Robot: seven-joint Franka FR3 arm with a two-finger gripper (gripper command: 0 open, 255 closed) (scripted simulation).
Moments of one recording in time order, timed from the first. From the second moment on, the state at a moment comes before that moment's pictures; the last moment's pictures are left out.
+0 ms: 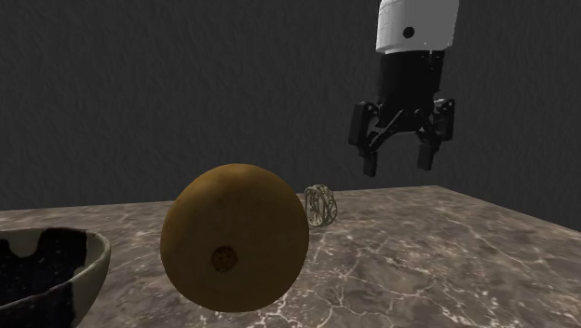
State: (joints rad) arm 0.04 -0.30 0.16 -2.23 -0.05 2.05 0.33
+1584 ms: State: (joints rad) arm 0.06 0.11 0.23 -1.99 -0.21 2.24 0.58
